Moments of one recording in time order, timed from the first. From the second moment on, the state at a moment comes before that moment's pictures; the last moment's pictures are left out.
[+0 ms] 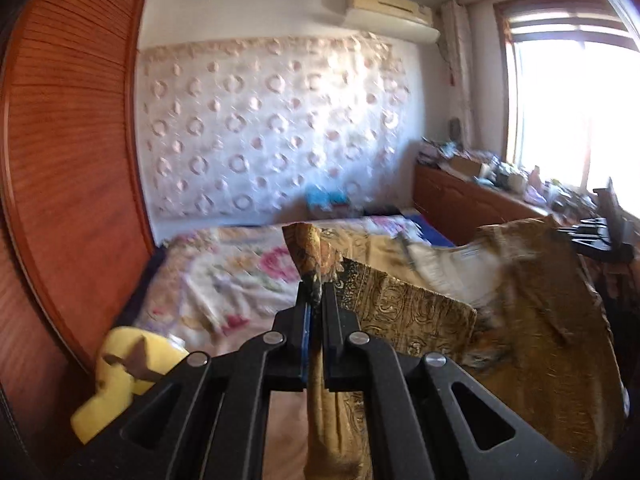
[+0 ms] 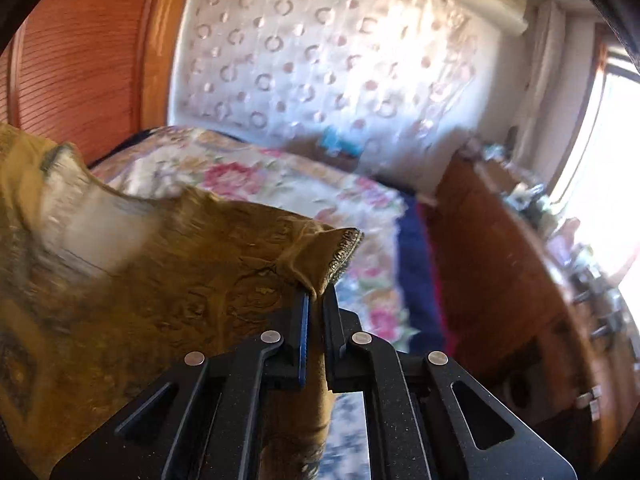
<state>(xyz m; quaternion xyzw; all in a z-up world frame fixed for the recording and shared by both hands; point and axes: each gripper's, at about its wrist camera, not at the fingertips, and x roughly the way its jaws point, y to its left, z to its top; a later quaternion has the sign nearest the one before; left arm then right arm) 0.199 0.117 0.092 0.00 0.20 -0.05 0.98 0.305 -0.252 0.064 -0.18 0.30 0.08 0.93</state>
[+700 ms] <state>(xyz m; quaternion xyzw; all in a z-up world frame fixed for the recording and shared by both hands) 0.032 0.141 0.021 -0.02 0.21 -0.05 0.98 0.108 -0.294 0.057 -0.09 0.28 0.15 0.94</state>
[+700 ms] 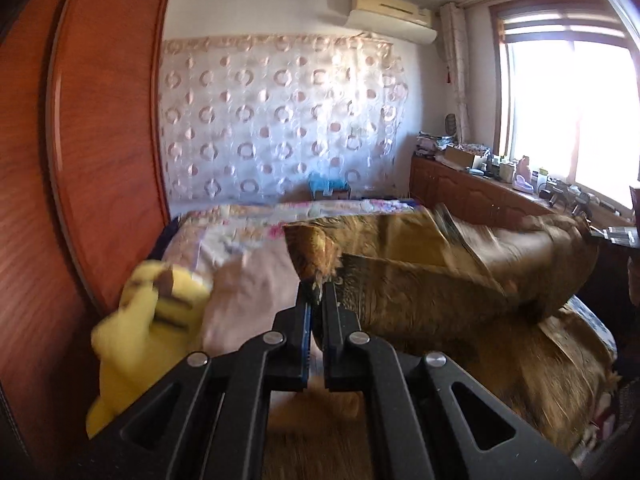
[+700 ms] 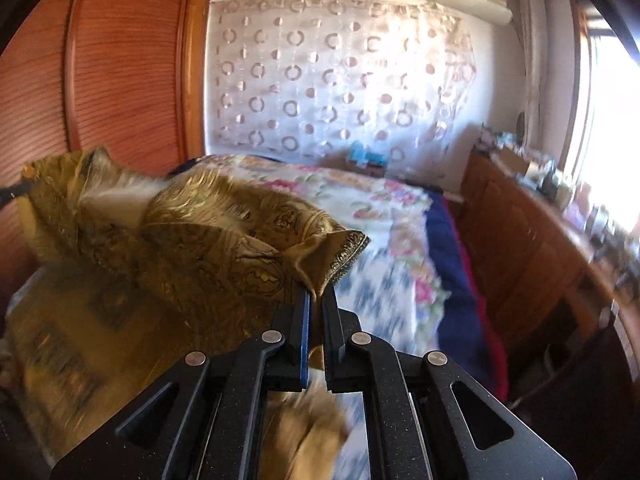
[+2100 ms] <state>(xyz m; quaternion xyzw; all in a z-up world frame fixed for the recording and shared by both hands) -0.040 0.155 -0.021 0.00 0.30 -0.03 0.95 0.041 -0.304 0.009 -0.06 0.34 0.18 0.92</state>
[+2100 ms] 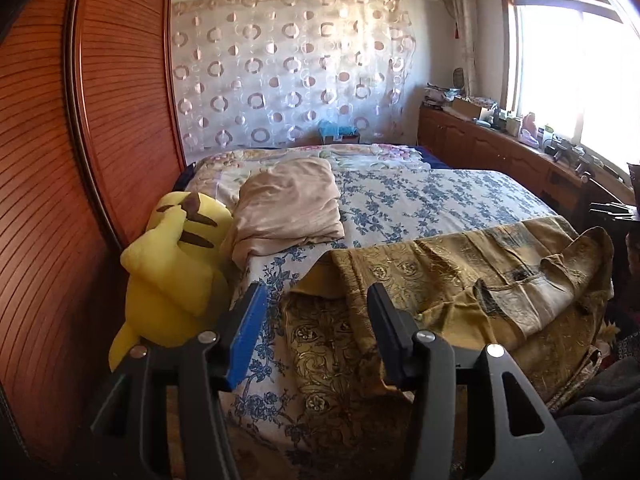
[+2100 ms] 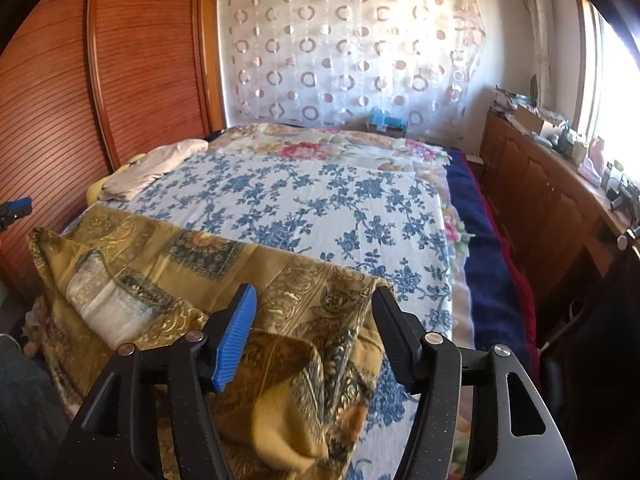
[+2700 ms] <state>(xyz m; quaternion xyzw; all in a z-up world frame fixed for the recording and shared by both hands) 0.065 0.153 -0.037 0.00 0.35 -0.07 0.94 0.104 -0.297 -0.023 -0.08 0.38 0.16 0.91</state>
